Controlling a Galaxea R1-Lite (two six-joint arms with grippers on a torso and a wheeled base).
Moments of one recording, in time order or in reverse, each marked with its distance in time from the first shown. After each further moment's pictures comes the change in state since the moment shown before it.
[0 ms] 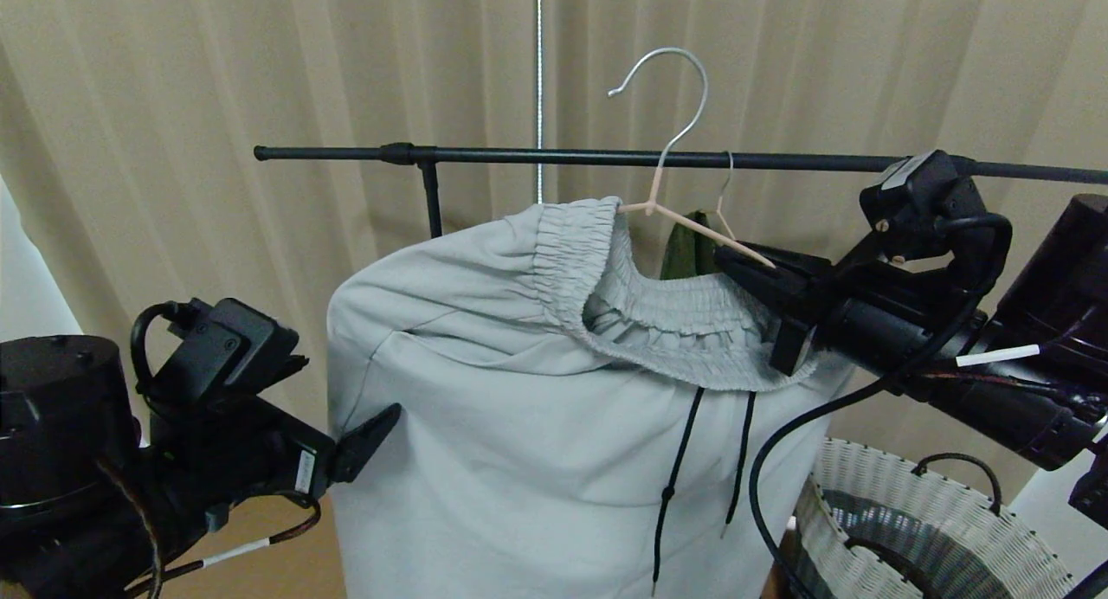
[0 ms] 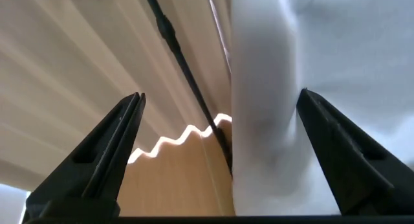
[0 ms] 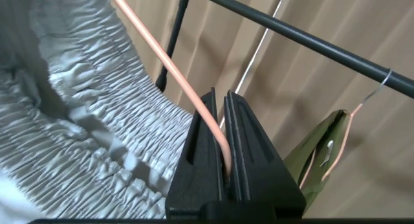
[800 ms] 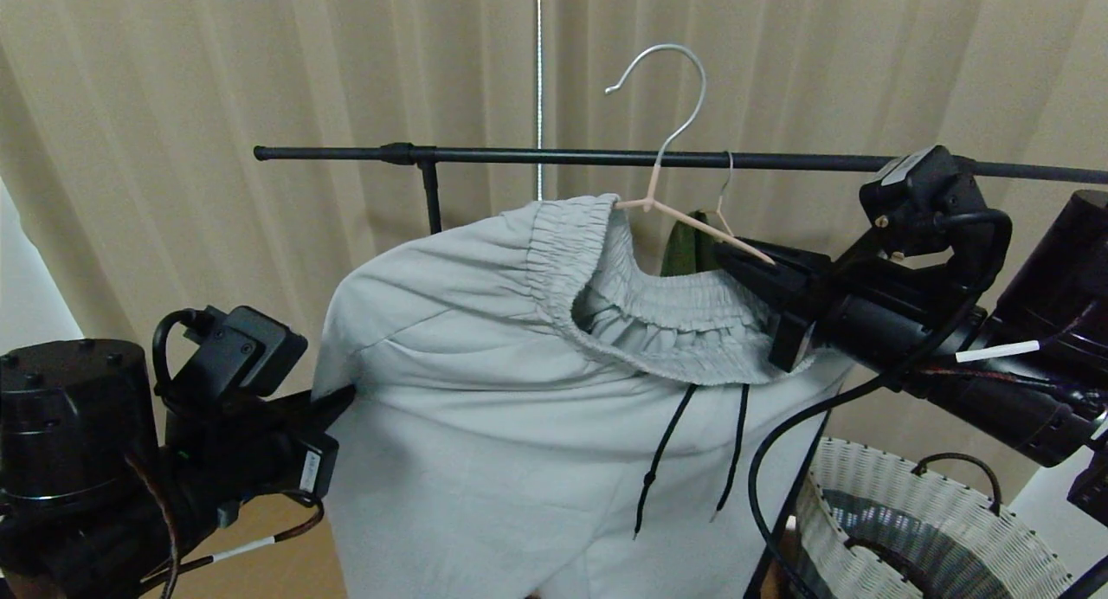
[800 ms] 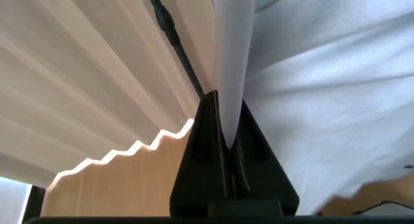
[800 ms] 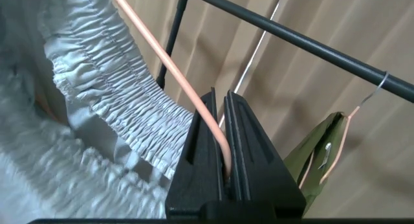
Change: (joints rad) left arm 0.034 0.038 0.015 -0.019 0.002 0.006; right arm 0.000 0.003 -0.010 0.000 -0.003 -0.004
